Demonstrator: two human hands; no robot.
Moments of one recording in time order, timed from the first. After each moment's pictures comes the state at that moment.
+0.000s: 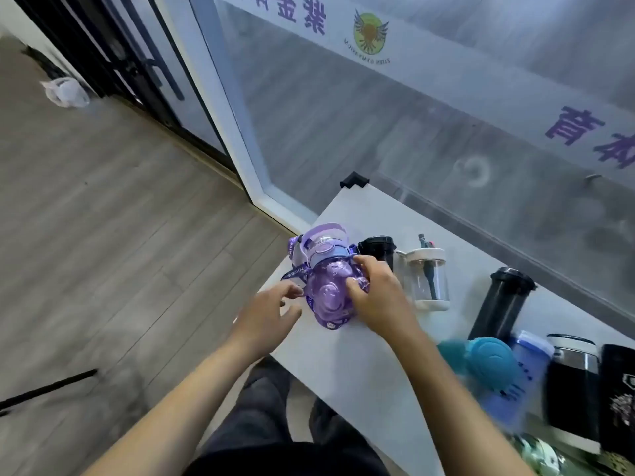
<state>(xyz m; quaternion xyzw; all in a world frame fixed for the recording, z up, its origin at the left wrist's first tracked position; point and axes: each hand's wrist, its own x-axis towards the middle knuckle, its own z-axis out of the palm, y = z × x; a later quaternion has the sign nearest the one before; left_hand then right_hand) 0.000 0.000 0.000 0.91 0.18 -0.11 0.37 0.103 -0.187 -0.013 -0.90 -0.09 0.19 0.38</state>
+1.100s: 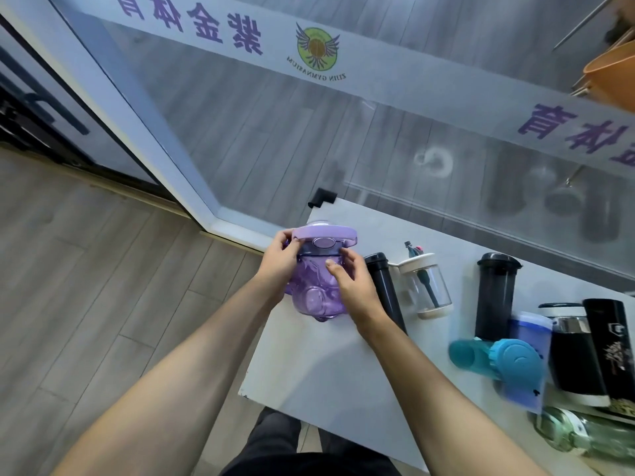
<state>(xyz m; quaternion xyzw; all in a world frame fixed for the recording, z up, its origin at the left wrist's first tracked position) 0.199 0.046 -0.050 0.65 0.29 -0.13 0.69 0.163 -0.106 -0.063 -0.70 0.19 0.19 0.66</state>
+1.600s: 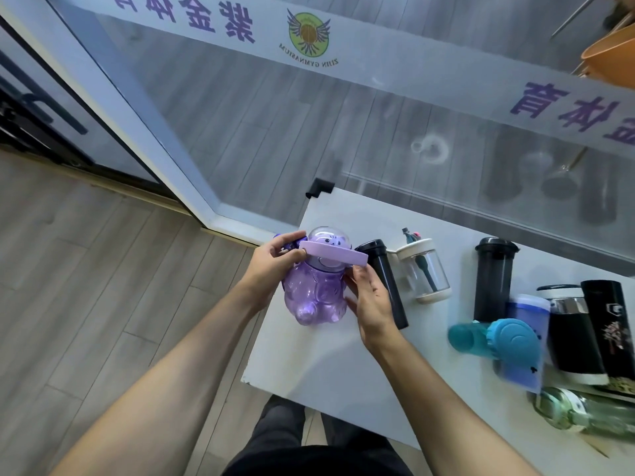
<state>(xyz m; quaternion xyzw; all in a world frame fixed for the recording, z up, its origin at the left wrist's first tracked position) 0.162 0.066 -0.045 0.63 0.19 -0.19 0.73 0.115 -0.123 -0.069 -0.59 0.24 0.14 0.76</state>
